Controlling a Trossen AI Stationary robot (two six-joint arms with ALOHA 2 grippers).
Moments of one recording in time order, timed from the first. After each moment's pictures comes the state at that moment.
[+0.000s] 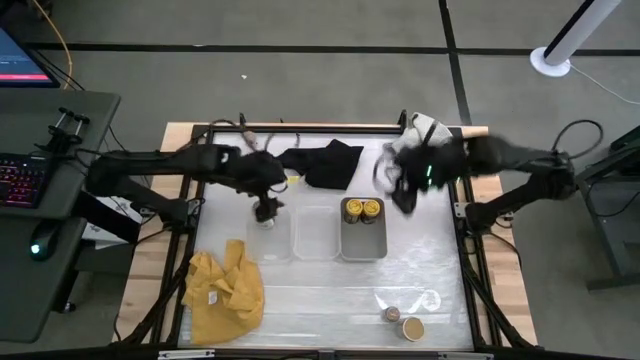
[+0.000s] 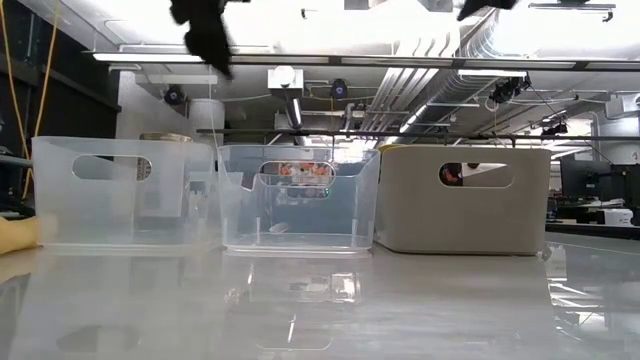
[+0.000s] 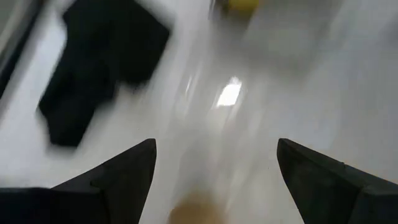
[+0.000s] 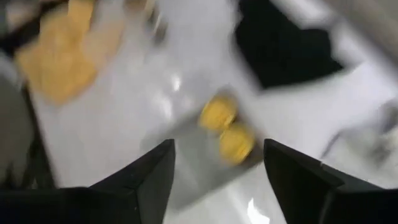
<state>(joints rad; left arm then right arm) 0.05 1.33 1.29 -0.96 -0.10 -0.19 0.06 1.28 1.56 -1.24 0.12 0.58</state>
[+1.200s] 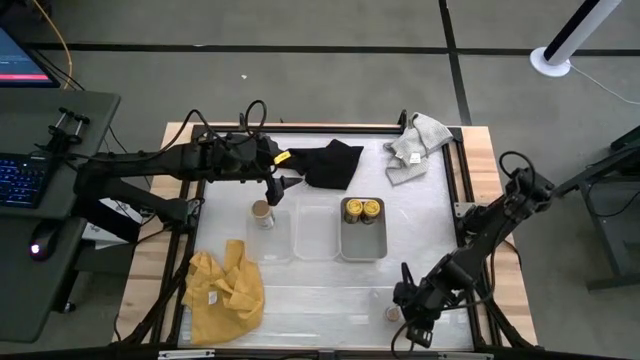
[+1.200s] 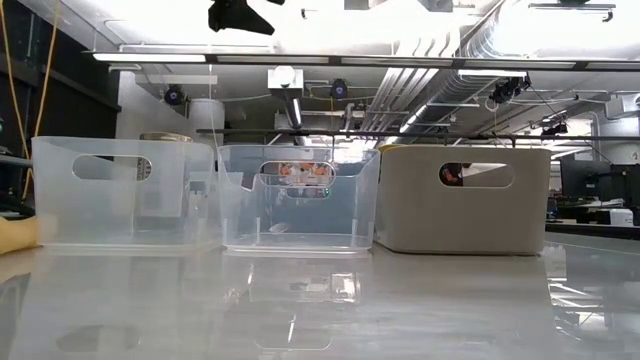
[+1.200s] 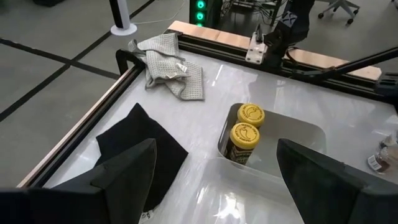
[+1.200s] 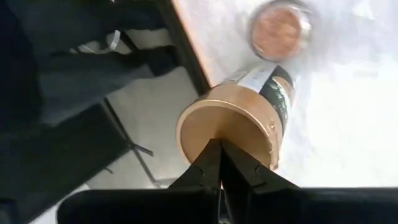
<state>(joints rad) 0.08 1.21 1.21 -0.50 -0.22 -0.16 0.80 1.56 1.15 -0.71 -0.28 1.30</state>
